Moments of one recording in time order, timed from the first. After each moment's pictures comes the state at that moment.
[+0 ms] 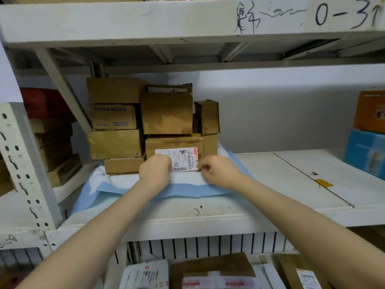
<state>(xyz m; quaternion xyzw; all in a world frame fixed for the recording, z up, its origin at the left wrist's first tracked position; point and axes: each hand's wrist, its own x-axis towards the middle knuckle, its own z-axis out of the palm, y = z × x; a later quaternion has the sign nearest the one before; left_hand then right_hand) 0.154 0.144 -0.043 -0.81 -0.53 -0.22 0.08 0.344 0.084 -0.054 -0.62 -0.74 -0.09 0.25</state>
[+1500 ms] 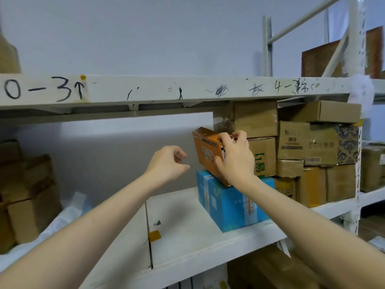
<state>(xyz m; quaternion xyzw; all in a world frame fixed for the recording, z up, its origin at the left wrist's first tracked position) 0.612 -0.092 0.081 -0.87 -0.29 -0.36 -0.16 0.784 -0.169 0.046 -0.75 -0.40 -0.35 0.38</state>
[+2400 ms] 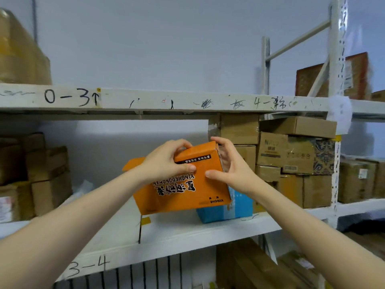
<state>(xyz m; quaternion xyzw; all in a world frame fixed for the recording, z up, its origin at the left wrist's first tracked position) 0.581 -0.176 0.094 -0.93 -0.15 -0.33 -0.11 0.761 -0.291 0.054 -0.48 -0.67 0.10 0.55</state>
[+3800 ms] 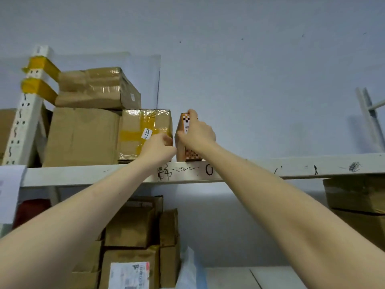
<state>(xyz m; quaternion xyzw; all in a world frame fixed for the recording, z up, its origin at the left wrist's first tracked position) 0.284 -0.062 0.259 -0.74 -0.38 -0.55 -0.05 0.411 -0.046 0.301 -0.56 -0.60 -0.28 0.50</state>
